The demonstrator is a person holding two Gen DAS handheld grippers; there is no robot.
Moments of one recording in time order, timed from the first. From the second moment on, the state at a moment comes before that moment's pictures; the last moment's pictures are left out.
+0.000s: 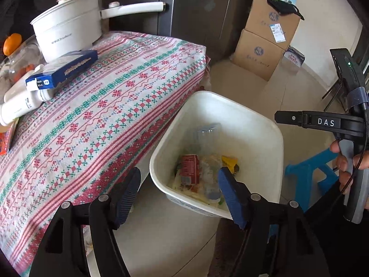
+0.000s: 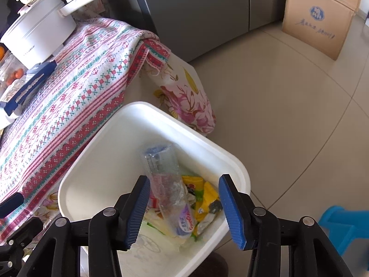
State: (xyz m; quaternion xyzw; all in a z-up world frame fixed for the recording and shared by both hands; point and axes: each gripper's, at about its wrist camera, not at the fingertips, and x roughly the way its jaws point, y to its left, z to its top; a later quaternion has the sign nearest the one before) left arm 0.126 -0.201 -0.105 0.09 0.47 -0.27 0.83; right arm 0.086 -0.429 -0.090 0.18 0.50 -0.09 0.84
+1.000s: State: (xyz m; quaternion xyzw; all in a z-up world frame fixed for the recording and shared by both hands) left arm 0.190 0.031 -0.063 -0.06 0.47 -0.06 0.88; right arm 0.170 -0.286 -0.045 0.07 0.50 0.02 0.86
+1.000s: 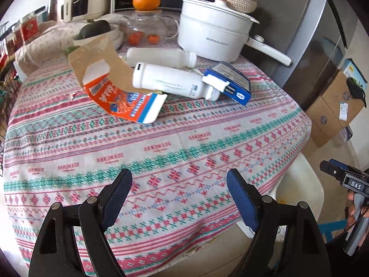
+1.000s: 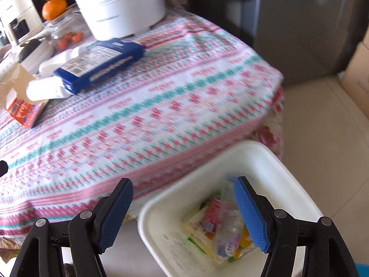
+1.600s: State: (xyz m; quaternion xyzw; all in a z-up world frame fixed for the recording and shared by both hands) left arm 0.308 0.155 -0.091 -0.13 0.44 0.01 0.89; right arm 0.298 -0.228 -0.056 0.14 0.53 0.12 0.83
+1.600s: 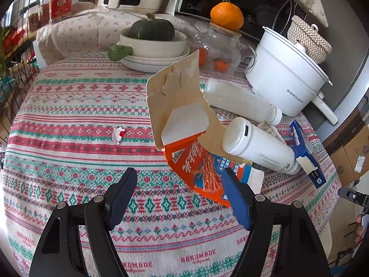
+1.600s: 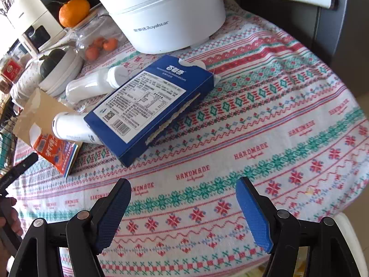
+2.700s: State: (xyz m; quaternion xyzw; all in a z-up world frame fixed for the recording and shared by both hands) left arm 0.268 0.147 -0.051 -0.11 0.42 0.04 0.90; right arm 0.337 -0.241 -0.055 0.35 0.45 0.20 0.79
